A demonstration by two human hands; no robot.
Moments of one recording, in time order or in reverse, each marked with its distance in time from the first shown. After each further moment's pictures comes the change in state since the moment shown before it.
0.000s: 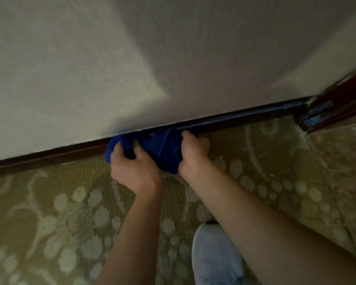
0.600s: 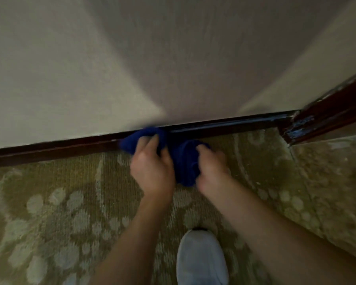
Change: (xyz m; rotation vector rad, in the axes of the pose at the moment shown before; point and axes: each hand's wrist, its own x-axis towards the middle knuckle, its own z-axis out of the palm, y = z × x) left_hand -0.021 -0.007 0.026 0.220 -0.179 0.500; right_hand 0.018 -0.003 -0.051 -0.087 0.070 -0.100
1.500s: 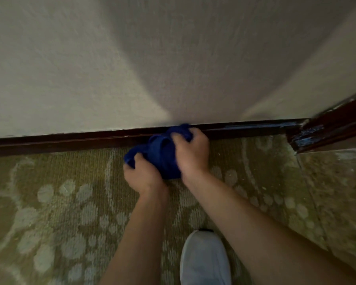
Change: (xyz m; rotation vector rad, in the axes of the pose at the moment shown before) left_hand 0.005 -0.010 -0.006 -0.963 0.193 -1.164; right_hand -0.026 0.003 0.047 -0.413 -0.046 -0.471
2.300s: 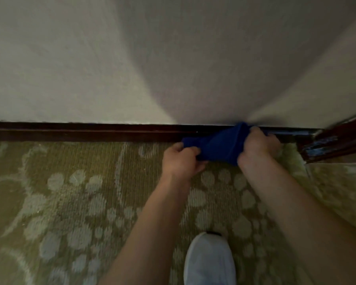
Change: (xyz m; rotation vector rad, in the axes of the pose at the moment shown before) left_hand -0.034 0.024 0.010 0.366 -0.580 -0.225; right_hand 0.059 -0.009 -0.059 0.334 0.465 0.191
